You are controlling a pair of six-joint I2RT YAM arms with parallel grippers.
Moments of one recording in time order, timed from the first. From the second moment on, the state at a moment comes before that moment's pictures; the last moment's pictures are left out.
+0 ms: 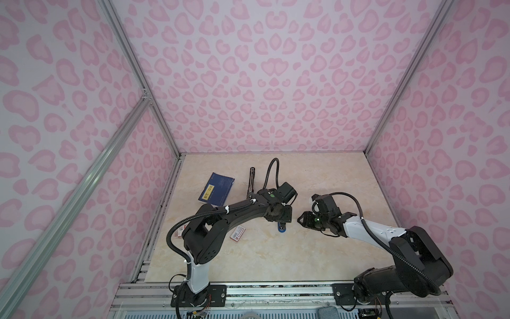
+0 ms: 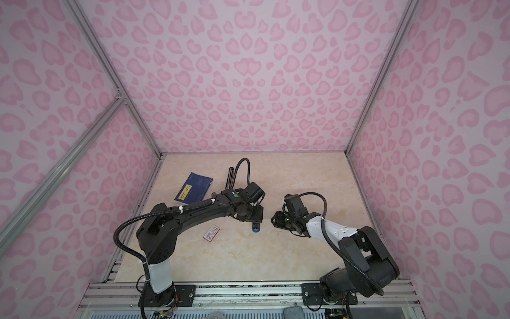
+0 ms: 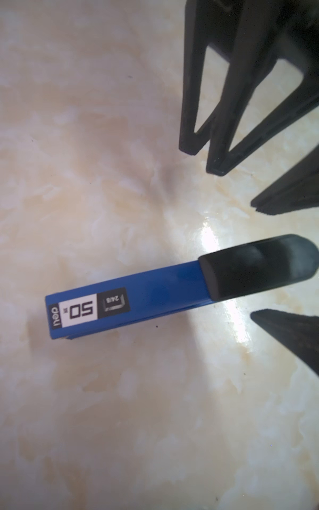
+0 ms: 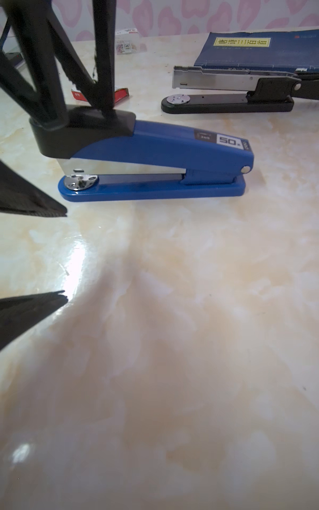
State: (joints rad) left arm -0.87 1.92 1.42 -0.71 0.01 -0.71; right arm 0.46 1.44 0.62 -0.12 -0.26 0.65
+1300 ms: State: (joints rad) left arm -0.88 1.92 1.43 -0.78 -0.02 -0.72; right arm 0.52 1.59 0.51 0.29 -0.48 0.77
